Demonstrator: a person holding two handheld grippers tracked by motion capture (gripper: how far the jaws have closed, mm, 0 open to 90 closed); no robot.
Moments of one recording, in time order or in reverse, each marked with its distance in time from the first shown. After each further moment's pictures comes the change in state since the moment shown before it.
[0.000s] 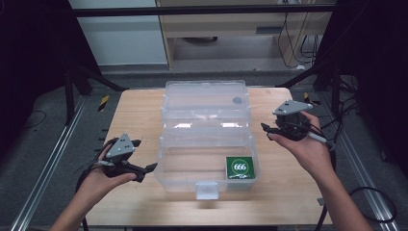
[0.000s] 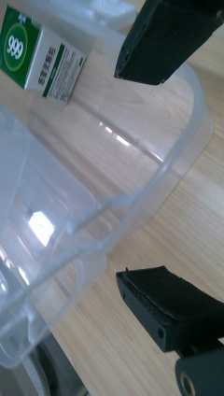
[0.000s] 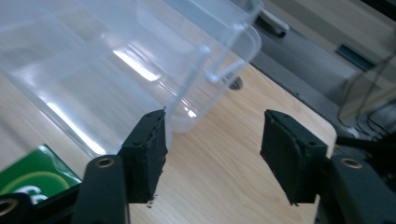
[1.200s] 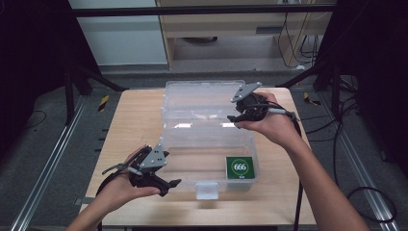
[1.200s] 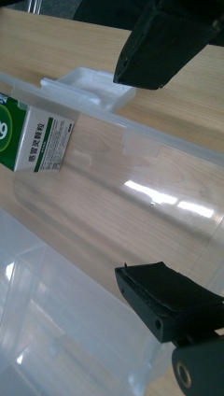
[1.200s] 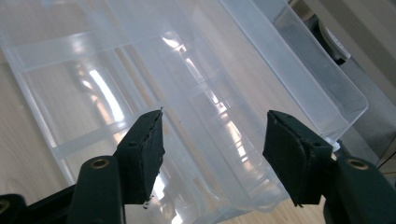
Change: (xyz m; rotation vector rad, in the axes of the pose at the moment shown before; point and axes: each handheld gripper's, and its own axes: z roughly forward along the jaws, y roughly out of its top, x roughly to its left) left arm -0.052 0.028 0.035 0.103 -0.155 0.147; right arm 0.031 0.078 0.062 0.041 0.206 -0.248
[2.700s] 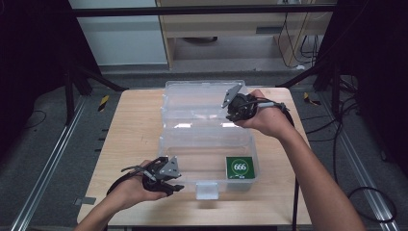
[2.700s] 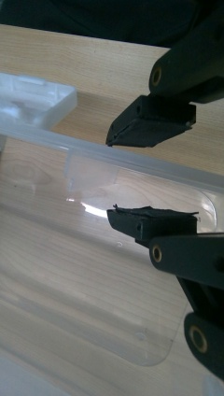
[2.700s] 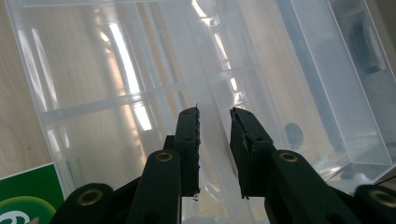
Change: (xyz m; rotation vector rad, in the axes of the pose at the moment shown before) left arm -0.007 -0.013 0.042 0.221 -0.138 0.111; right arm -0.002 0.012 0.027 0.141 0.106 -0.220
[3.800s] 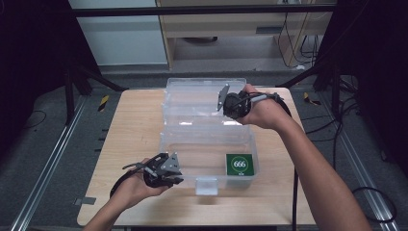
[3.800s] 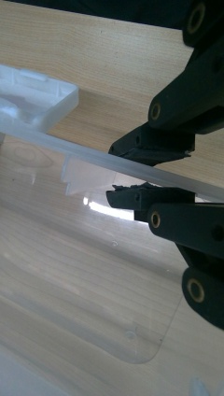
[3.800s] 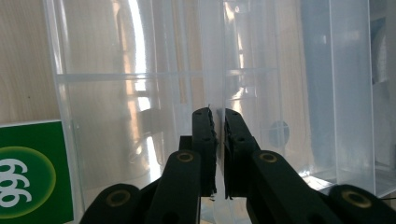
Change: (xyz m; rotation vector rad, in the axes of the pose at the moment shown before) left arm 0.009 0.003 0.003 0.004 0.026 -0.026; right arm -0.004 0.019 0.002 0.138 0.028 -0.210
